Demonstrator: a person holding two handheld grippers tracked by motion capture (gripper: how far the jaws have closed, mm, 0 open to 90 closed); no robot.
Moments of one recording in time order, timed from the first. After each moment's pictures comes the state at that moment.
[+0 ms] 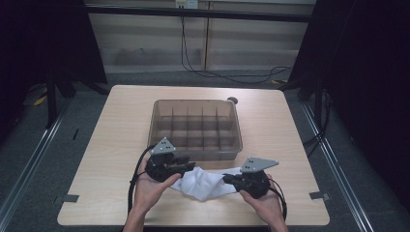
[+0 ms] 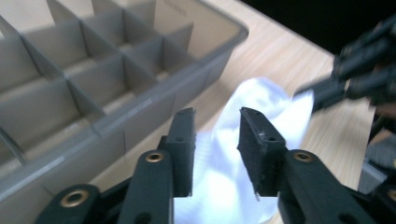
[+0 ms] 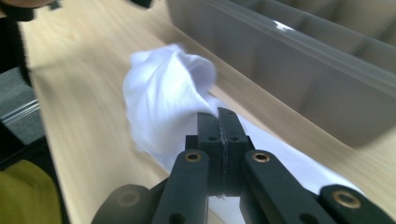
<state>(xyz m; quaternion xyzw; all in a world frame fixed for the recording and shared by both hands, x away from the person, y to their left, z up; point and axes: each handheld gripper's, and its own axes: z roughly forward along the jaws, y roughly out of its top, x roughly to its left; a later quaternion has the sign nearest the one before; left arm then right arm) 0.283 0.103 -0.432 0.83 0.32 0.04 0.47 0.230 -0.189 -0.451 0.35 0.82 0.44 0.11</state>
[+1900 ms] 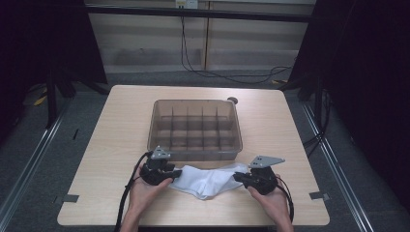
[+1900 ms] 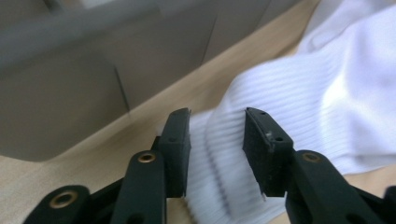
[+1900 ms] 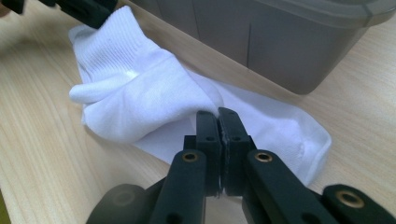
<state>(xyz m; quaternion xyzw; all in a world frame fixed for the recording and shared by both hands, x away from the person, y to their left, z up) 0.298 0.123 -0.488 0.85 0.37 0.07 0.36 0.241 -0.214 -0.471 0.40 0.82 0.40 0.11</state>
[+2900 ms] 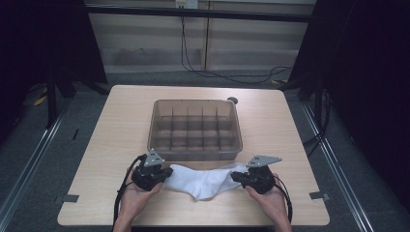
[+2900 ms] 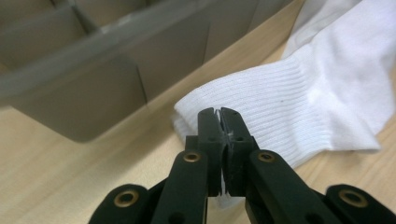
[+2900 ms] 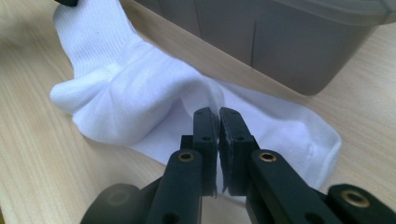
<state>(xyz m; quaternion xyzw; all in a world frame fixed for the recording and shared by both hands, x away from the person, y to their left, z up) 0.281 0.141 -0.470 0.86 0.35 0.10 0.36 0.246 -0.209 -0.474 0.40 0.82 0.39 0.11</state>
